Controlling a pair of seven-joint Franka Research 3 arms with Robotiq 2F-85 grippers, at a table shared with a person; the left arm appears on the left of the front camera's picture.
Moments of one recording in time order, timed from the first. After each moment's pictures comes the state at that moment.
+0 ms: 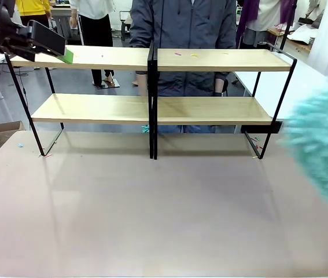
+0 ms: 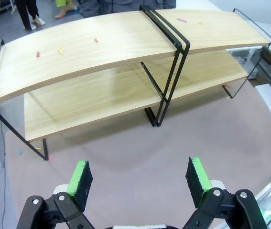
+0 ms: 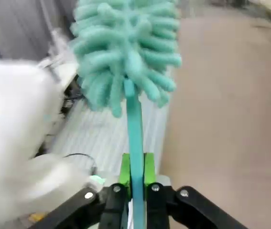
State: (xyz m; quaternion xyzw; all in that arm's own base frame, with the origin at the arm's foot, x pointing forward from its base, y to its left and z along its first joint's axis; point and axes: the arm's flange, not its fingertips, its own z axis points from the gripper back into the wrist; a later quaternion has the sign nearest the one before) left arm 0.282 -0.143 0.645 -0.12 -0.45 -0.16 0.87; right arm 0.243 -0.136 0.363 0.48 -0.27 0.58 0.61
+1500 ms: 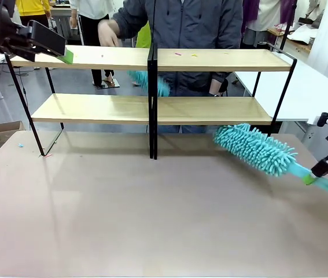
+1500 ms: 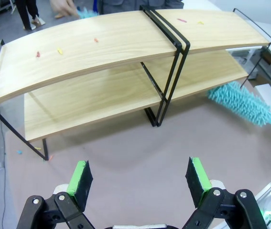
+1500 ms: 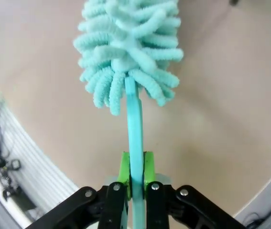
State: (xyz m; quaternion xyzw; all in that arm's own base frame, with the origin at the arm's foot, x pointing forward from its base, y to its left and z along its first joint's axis) left arm 0.282 -0.143 0.645 -0.12 -0.45 -0.16 0.87; right arm 0.363 -0.063 0.393 0.19 -0.10 0.24 0.95
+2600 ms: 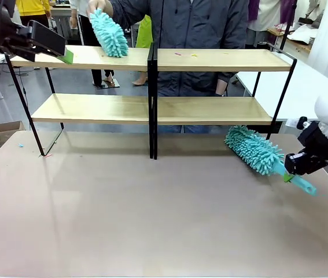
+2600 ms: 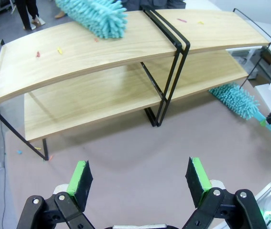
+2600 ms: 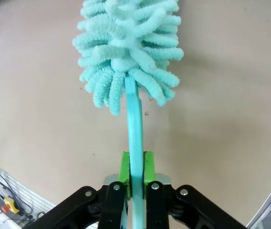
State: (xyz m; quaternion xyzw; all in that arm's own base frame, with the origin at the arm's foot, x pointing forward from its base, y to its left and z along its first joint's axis) left arm 0.282 -0.143 0.645 -0.12 -0.45 -0.16 0.87; right arm 0.394 -0.017 0.368 0.13 -0.07 0.06 0.99
